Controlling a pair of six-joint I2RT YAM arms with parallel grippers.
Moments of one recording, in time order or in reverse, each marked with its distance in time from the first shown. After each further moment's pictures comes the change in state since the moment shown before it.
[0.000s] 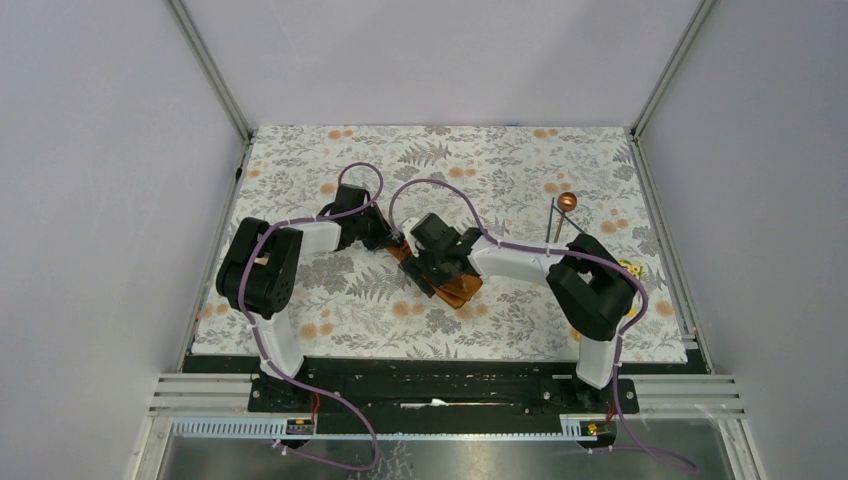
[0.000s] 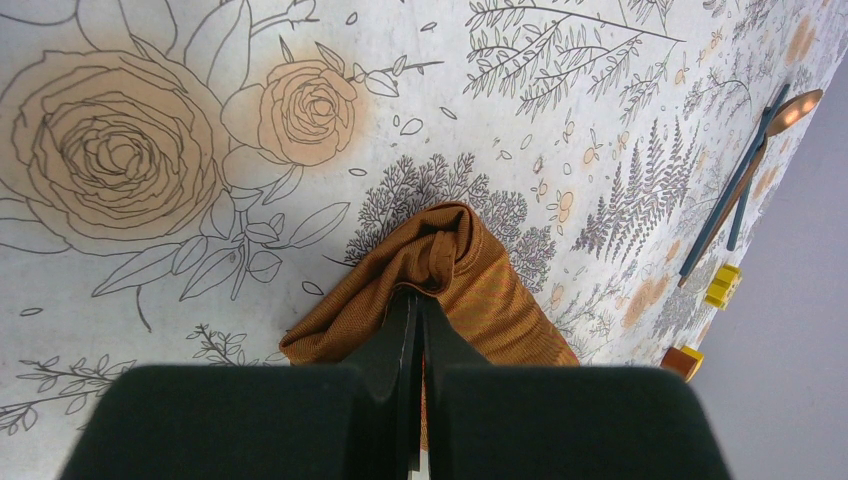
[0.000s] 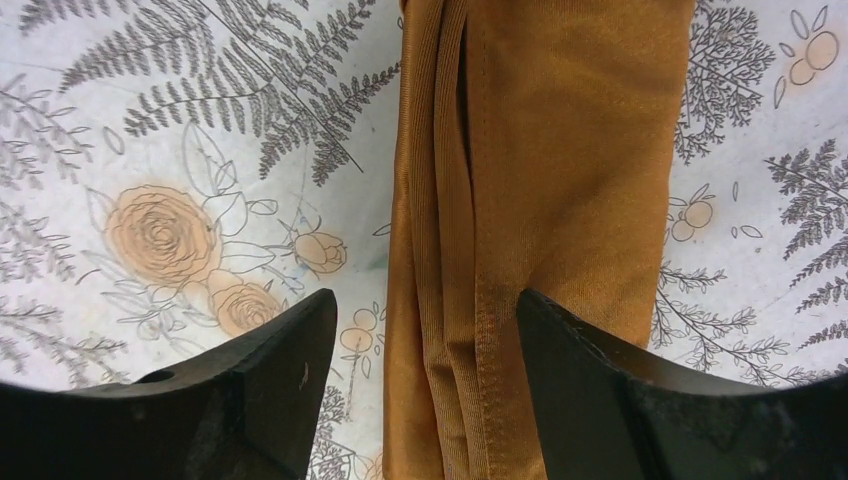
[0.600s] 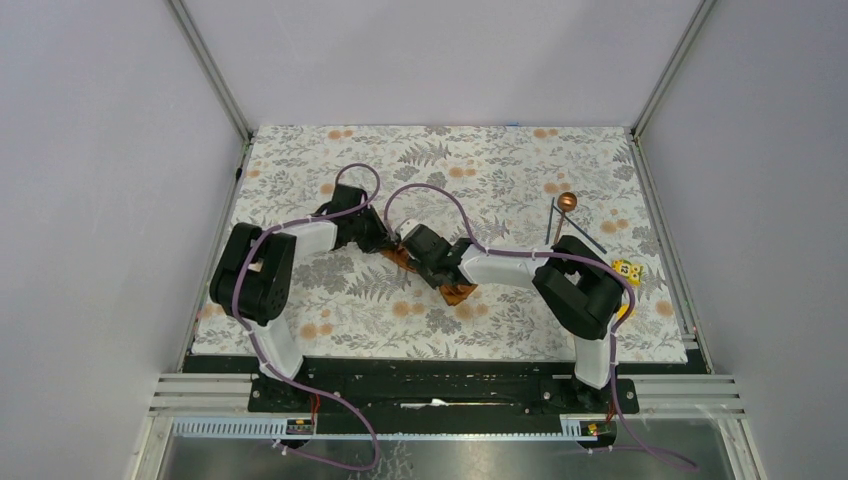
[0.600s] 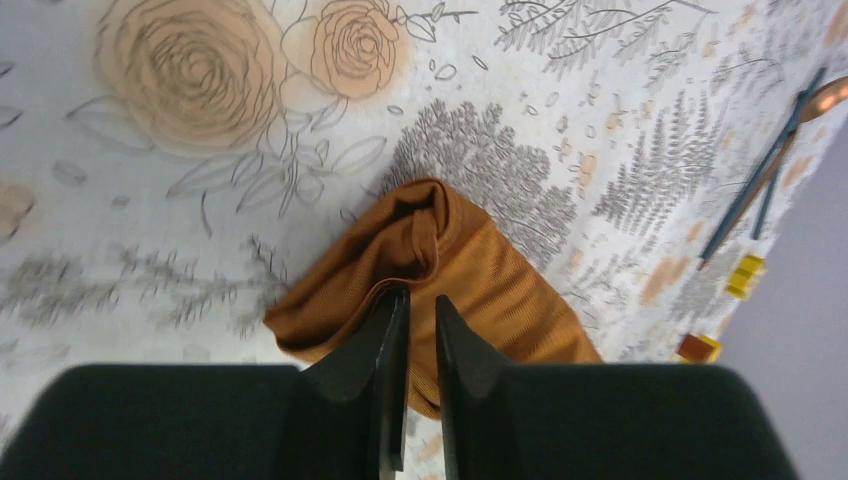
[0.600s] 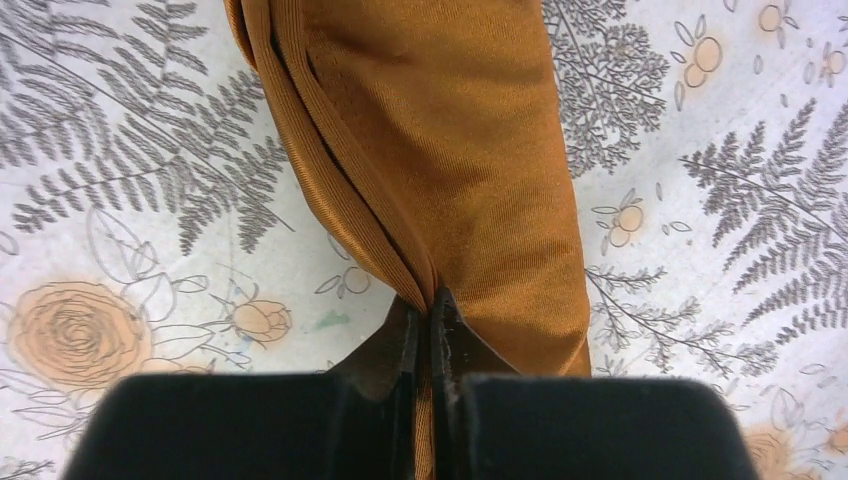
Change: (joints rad) left arm 0.009 -0.061 0.001 -0.121 -0.017 0.034; right arm 0.056 0.050 -0.014 0.085 0.249 0.046
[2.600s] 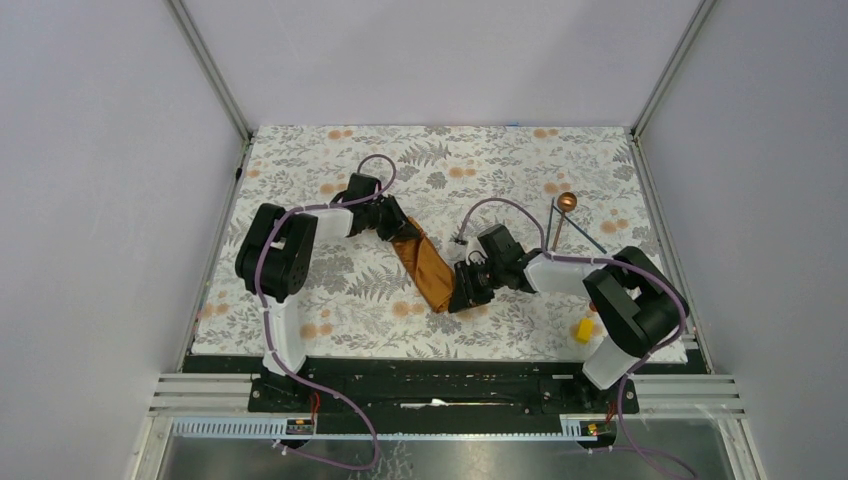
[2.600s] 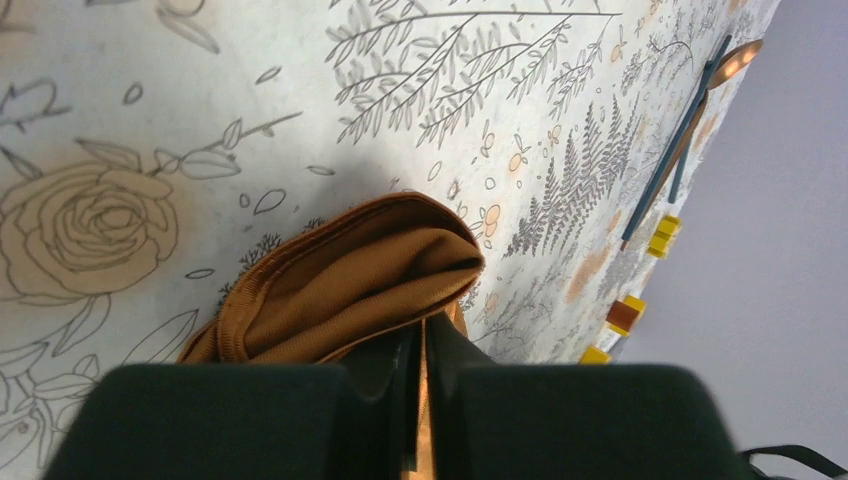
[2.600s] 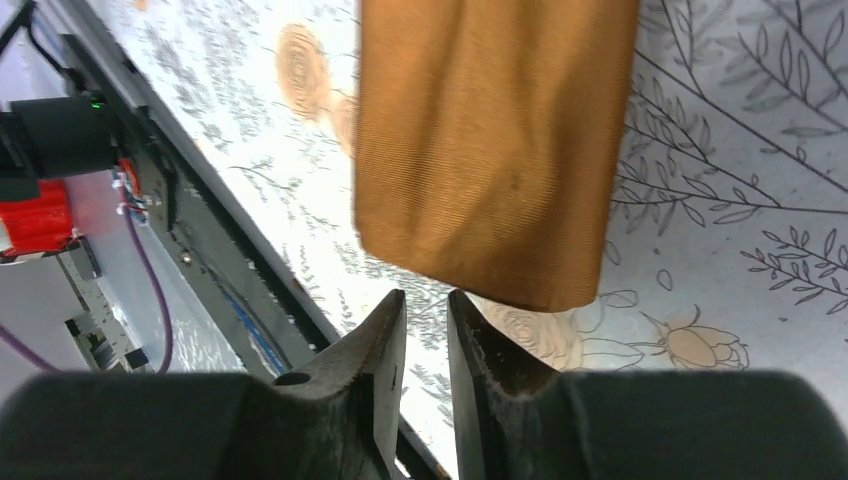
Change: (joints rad) left arm -0.030 0.213 0.182 0.095 0.194 -0.056; right arm -0.311 -0.275 -0.471 0.225 -0.838 0.368
